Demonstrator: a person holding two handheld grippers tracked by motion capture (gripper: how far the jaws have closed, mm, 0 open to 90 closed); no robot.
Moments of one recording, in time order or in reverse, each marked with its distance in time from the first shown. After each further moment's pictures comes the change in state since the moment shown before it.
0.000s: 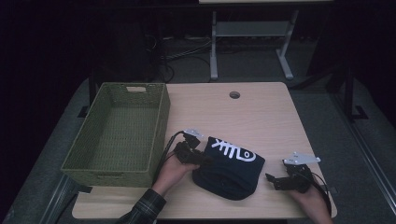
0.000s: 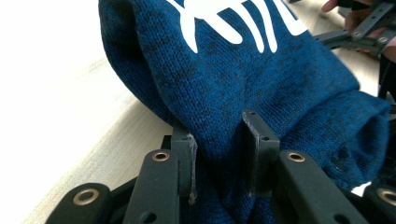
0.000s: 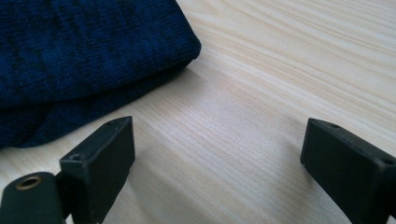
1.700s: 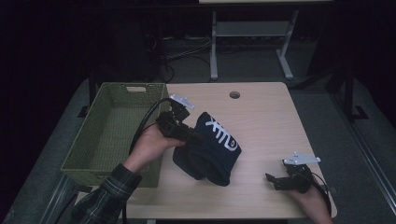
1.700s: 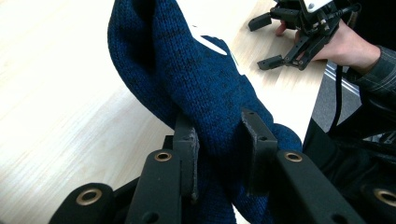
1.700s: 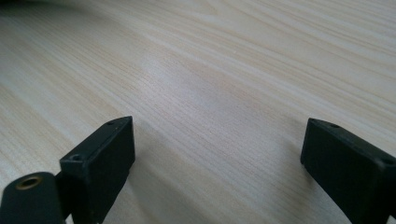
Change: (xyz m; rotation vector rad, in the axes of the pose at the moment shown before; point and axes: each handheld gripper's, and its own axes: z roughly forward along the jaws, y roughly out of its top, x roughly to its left) left arm -0.038 0.076 -0.118 0.079 0.050 0.129; right arm 0.000 0.000 0.000 0.000 0.001 0.003
